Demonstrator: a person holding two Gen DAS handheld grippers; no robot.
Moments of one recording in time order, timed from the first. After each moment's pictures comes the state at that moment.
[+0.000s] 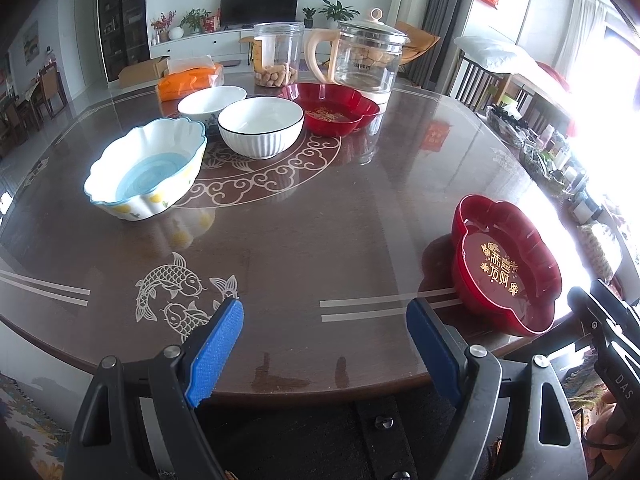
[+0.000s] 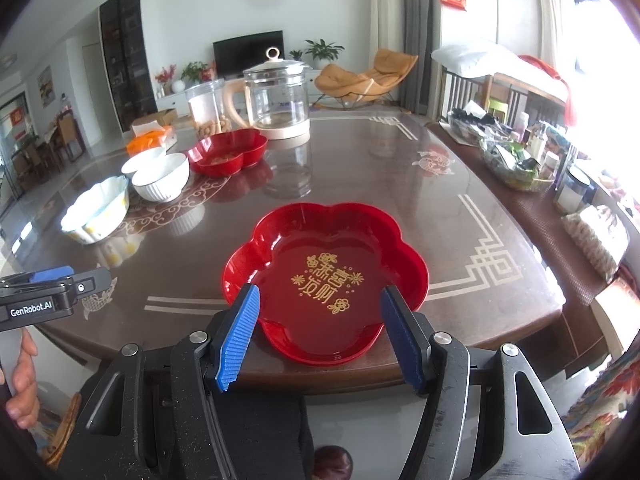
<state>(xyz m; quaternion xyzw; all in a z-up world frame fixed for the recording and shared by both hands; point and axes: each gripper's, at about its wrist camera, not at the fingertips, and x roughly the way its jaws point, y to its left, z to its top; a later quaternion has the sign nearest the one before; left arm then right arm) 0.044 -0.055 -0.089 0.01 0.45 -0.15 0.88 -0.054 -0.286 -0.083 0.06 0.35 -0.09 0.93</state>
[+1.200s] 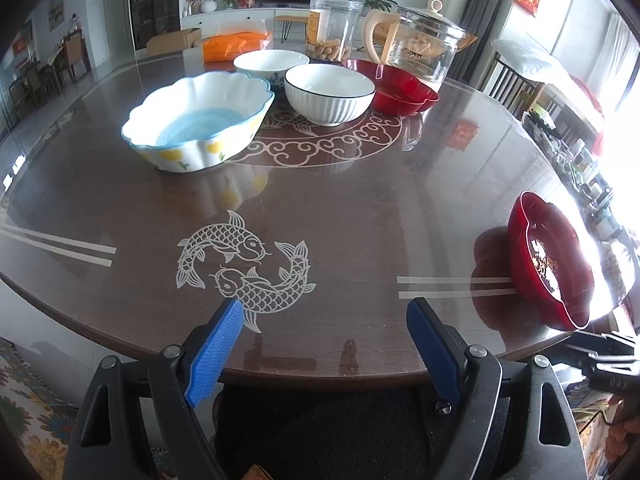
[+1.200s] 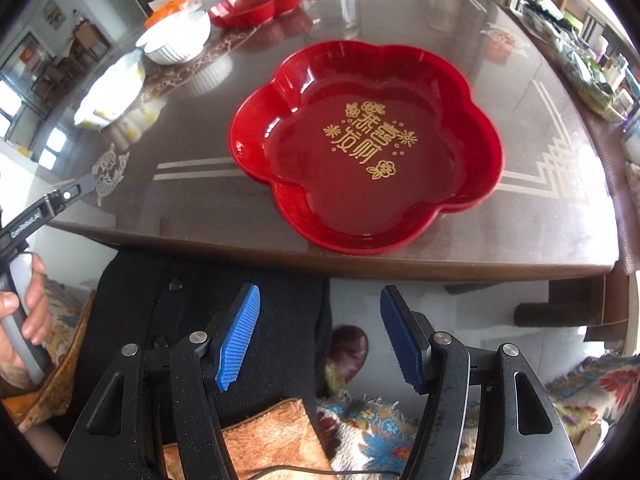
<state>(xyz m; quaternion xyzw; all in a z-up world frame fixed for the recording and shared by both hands) 0.053 -0.003 -0.119 -0.01 0.48 -0.11 0.87 -0.018 -0.301 -0.147 0.08 0.59 0.02 0.80</state>
